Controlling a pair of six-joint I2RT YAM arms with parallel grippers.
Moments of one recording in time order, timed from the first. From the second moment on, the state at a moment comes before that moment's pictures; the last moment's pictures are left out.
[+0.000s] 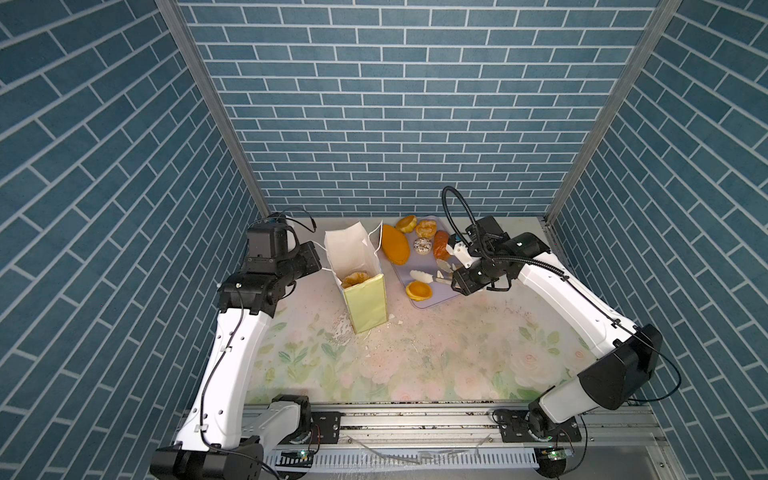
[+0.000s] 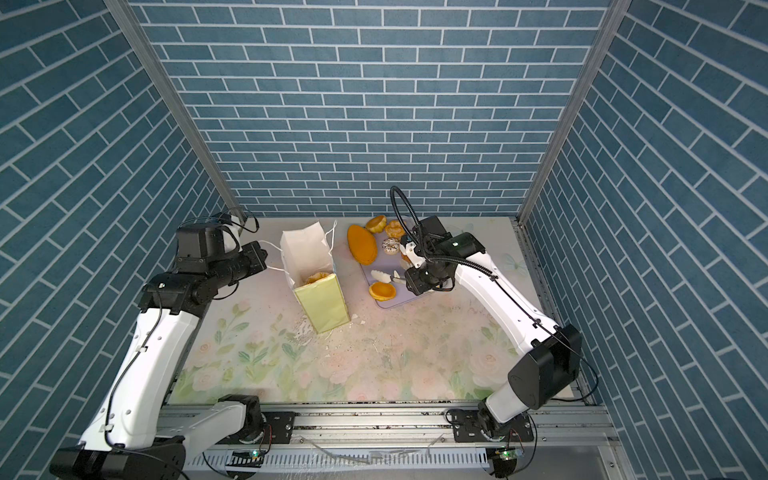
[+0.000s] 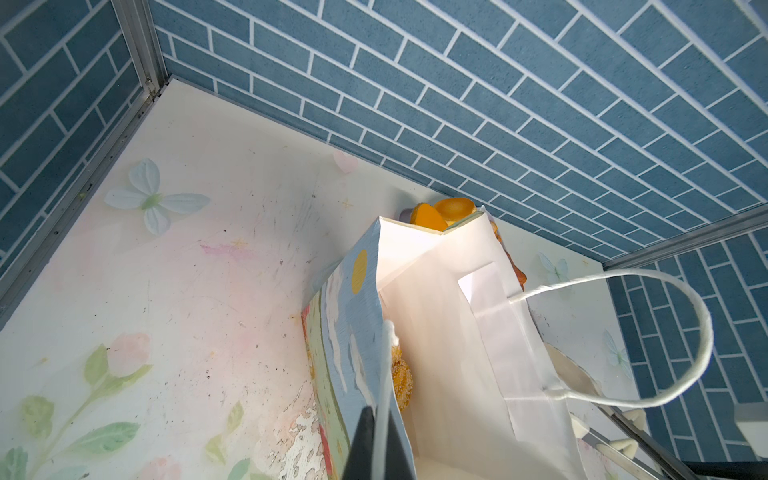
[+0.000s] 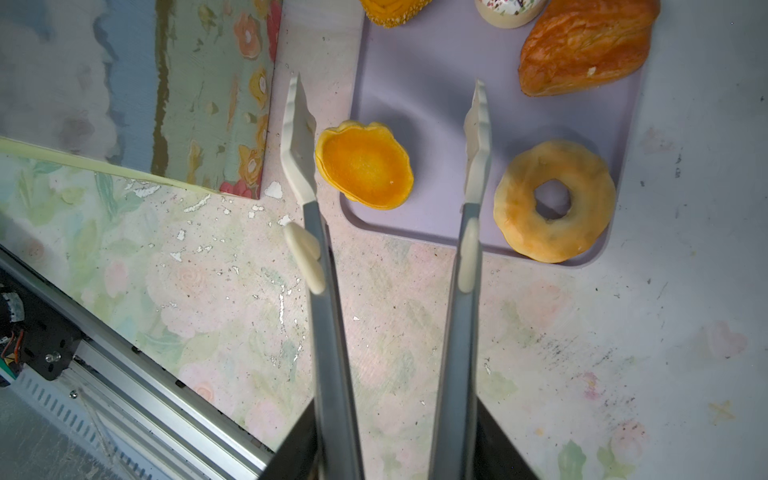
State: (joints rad) left arm -0.08 1.10 1.32 -0.83 0.12 -0.44; right arm 0.61 1.56 1.56 -1.16 -0.13 -0.03
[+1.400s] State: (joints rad) left arm -0.08 1.09 1.32 -0.83 0.11 -0.44; right arm 0.65 1.80 1.56 -1.08 -0.12 -0.03
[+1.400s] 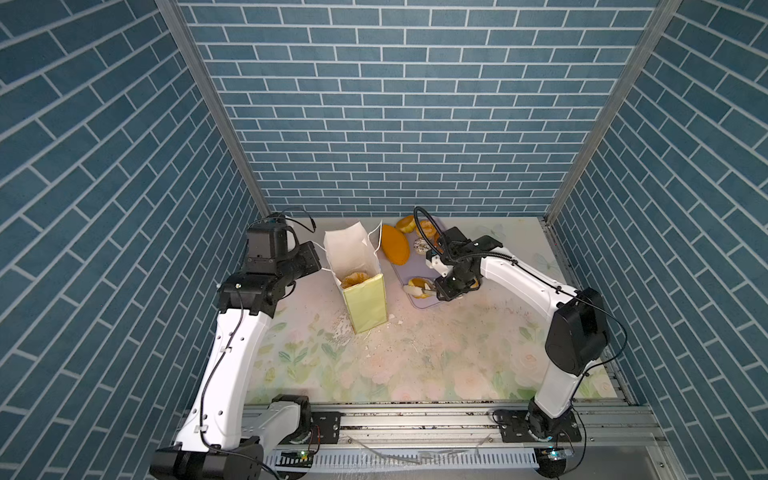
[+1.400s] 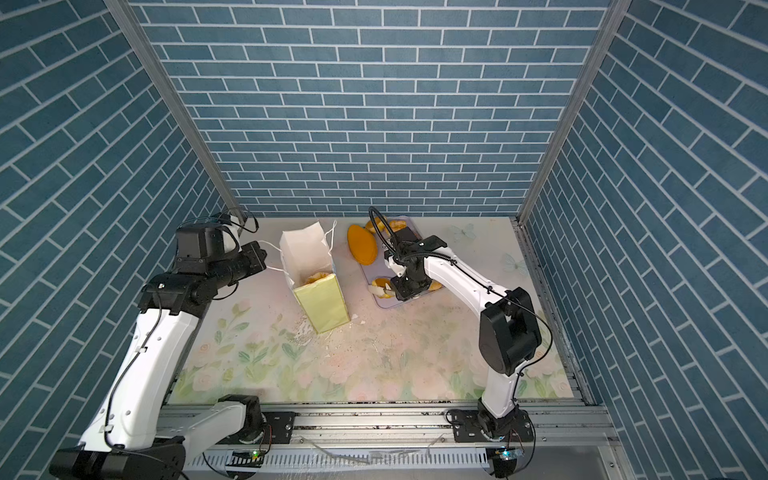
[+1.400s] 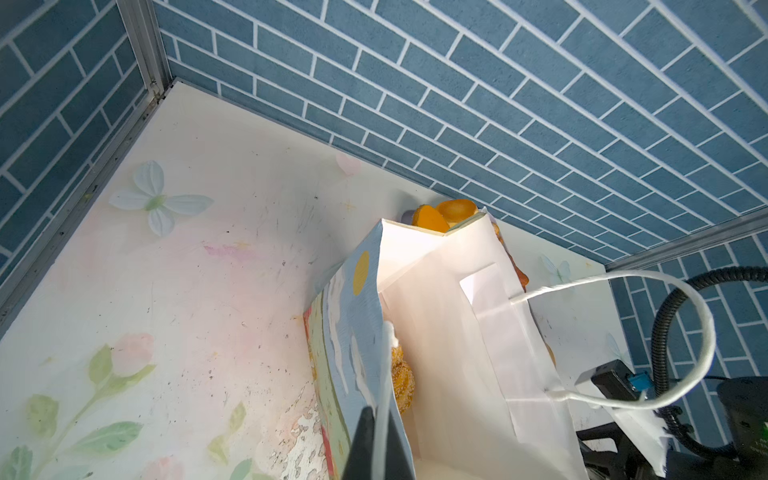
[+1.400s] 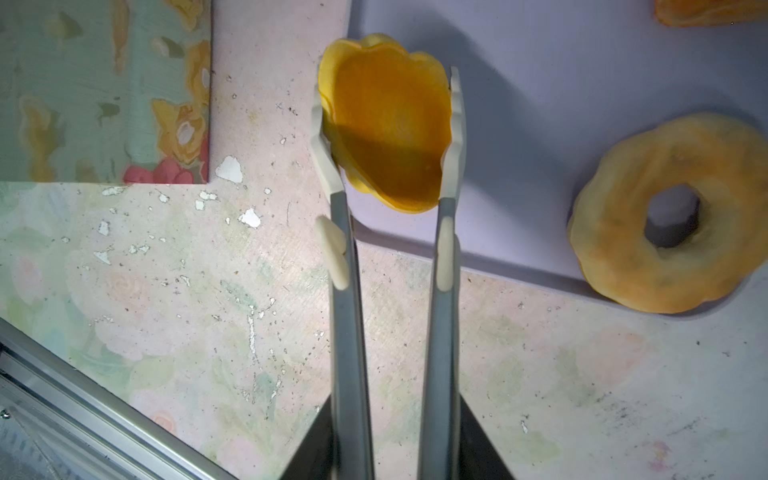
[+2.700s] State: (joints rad) left arm -0.08 1.10 1.32 -0.83 0.14 -0.44; right arm 0.59 1.63 1.89 -1.12 0.02 -0.01
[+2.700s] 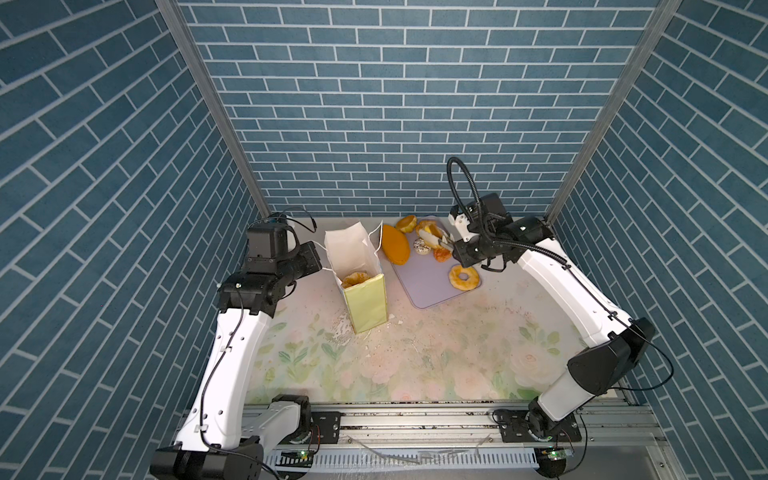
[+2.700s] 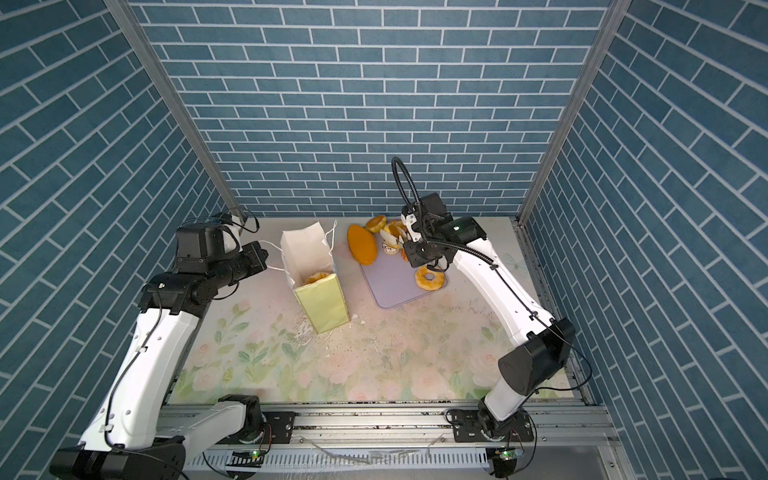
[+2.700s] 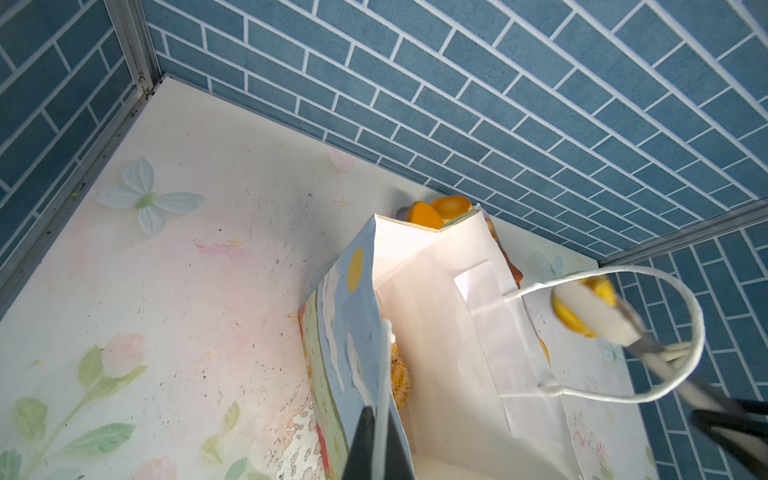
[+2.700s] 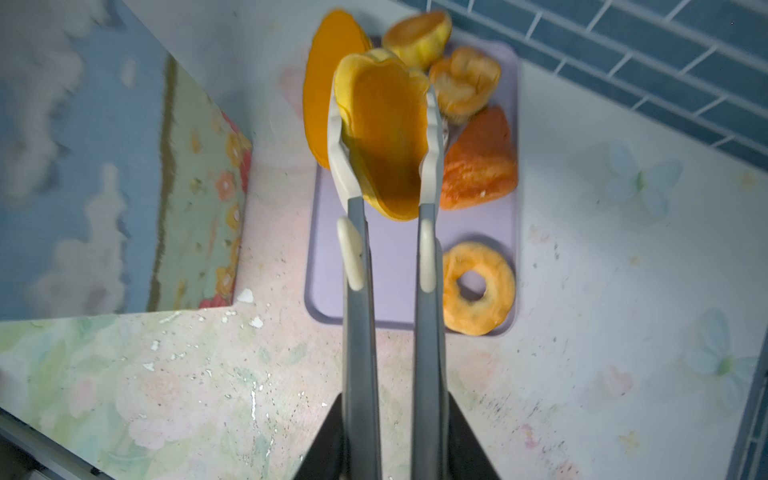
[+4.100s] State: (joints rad) left arm -0.08 1.08 1.32 -0.83 0.16 -0.44; right arm 0.97 1.86 2.31 -1.23 -0.04 -0.19
